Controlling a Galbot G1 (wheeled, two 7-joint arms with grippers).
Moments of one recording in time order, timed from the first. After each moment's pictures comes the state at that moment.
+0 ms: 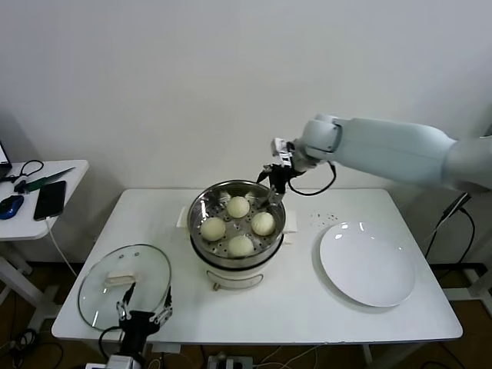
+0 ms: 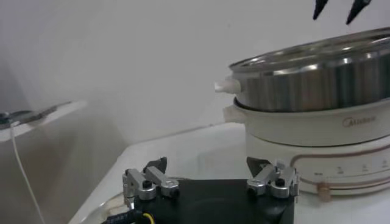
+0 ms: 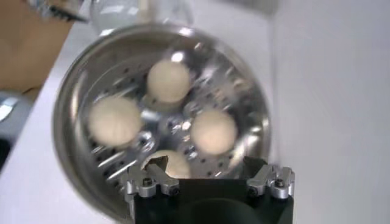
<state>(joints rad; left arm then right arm) 1.72 -1.49 -0.61 -1.99 0.12 -0.03 0.00 0.69 1.04 -1.53 1.23 0.92 -0.15 -0.69</state>
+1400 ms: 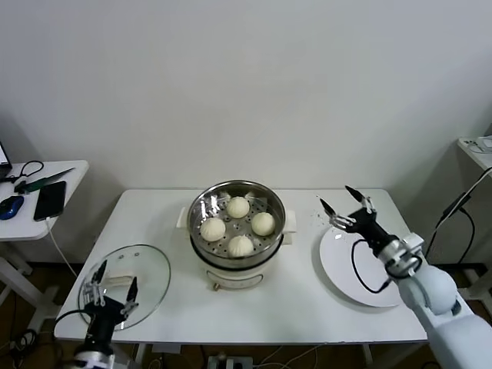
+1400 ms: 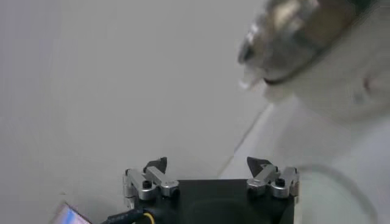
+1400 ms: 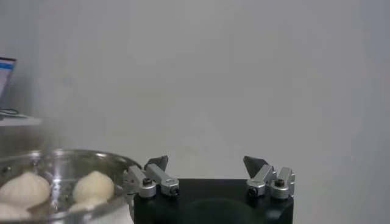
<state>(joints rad) 1.74 -1.49 -0.78 -2.11 0.92 -0.06 0.01 -1.16 0.89 0.45 1.76 0.56 0.03 -0.25</state>
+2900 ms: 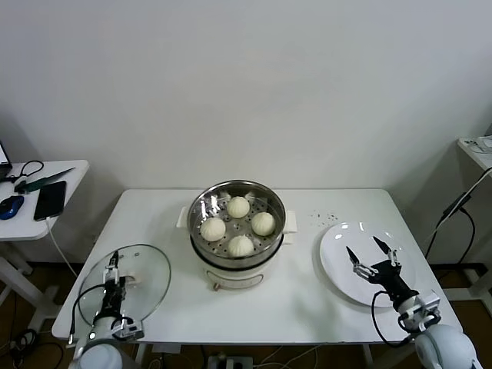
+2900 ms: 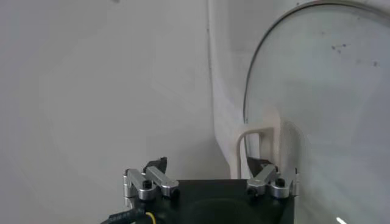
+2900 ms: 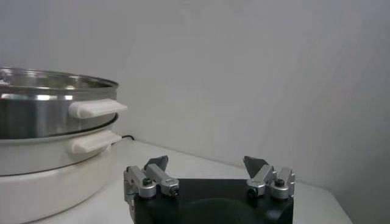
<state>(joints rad) 1.33 -1.44 -0.77 -1.53 1.48 0.02 -0.16 -1.40 1.05 0.63 1.71 0.36 0.08 -0.28</state>
